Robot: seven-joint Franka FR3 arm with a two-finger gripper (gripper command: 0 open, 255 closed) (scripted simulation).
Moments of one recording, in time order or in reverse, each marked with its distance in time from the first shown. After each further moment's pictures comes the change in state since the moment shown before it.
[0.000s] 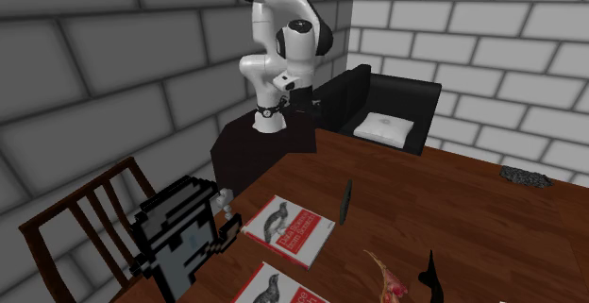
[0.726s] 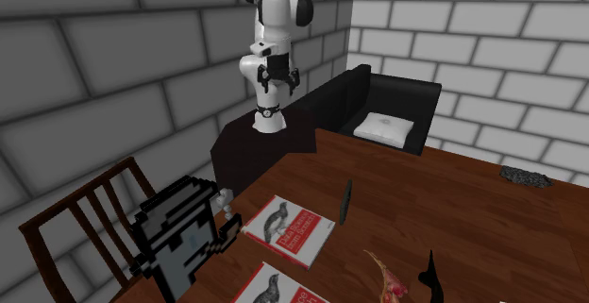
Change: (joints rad) arm -0.019 -0.384 -0.123 -0.121 -0.020 -0.302 -0.178
